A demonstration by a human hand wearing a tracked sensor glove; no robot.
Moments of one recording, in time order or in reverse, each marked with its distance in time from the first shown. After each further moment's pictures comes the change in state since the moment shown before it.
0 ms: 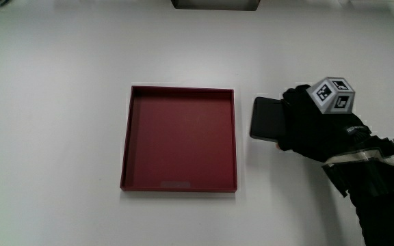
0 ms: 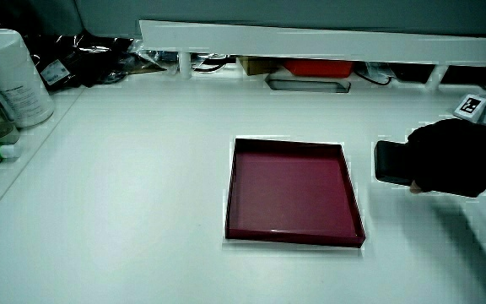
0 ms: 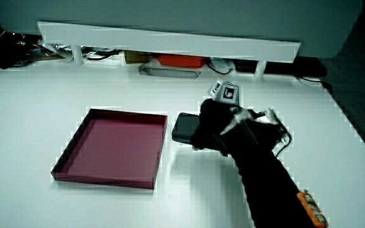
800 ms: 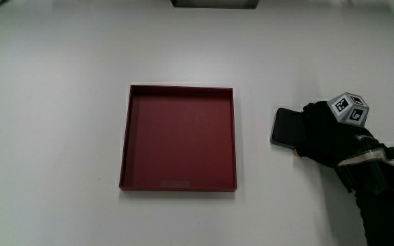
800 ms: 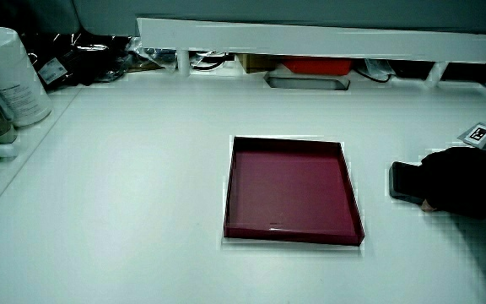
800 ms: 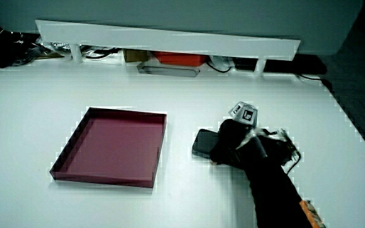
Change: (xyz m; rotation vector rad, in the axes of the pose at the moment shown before) arm 0.078 0.018 -0.045 -0.042 0.110 -0.166
